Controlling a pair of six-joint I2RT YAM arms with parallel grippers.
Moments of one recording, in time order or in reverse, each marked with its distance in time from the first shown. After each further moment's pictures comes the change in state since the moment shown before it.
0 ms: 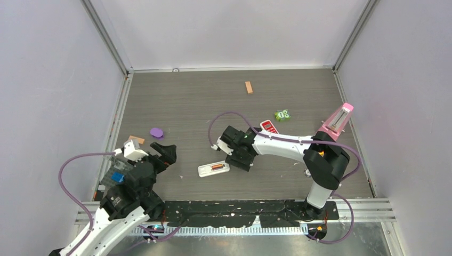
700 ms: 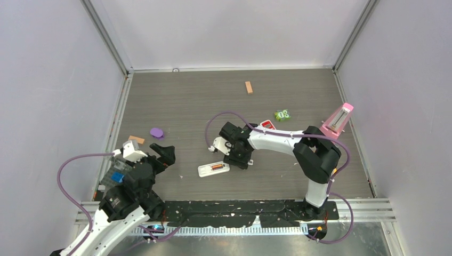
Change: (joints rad) left arm 0.000 -0.031 0.006 -0.029 -0.024 0.049; right arm -0.058 0.113 0.079 0.005 -0.180 -0.185
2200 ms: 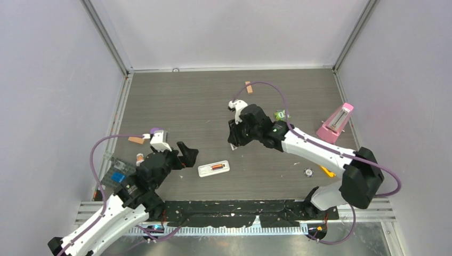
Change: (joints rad) left arm 0.000 0.201 -0.061 0.288 0.324 0.217; right arm -0.100 -0.364 -0.119 0.361 -0.023 0.560
